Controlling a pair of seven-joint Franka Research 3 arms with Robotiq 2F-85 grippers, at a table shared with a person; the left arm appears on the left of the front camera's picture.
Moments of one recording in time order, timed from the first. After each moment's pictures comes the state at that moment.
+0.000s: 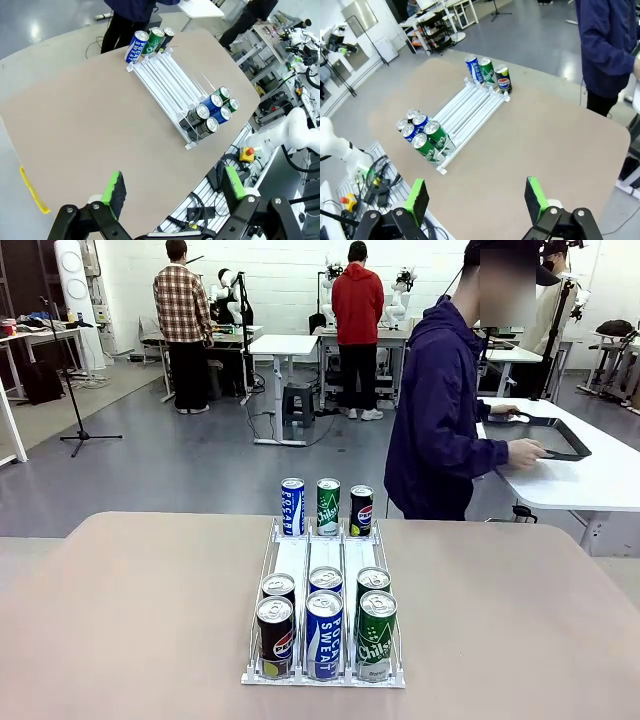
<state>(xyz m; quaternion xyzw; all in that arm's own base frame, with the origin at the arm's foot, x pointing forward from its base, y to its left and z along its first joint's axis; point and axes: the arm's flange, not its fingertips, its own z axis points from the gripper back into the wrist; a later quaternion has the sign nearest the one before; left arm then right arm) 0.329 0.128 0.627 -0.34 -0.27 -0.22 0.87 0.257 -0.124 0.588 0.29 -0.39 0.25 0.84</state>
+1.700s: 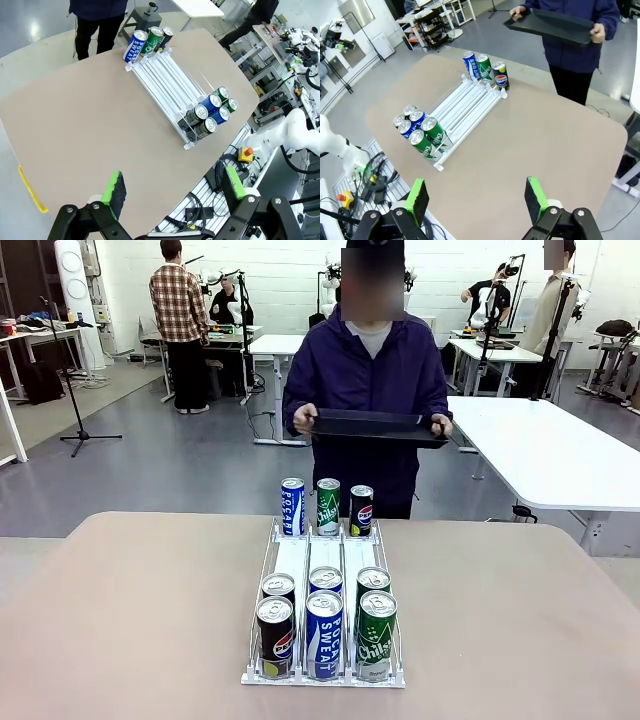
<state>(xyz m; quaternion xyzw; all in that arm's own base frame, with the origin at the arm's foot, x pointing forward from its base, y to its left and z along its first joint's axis) 0.329 0.124 0.627 -0.34 -0.27 -0.22 0.87 0.255 -0.124 0.588 0.28 -0.39 0.26 0.84</state>
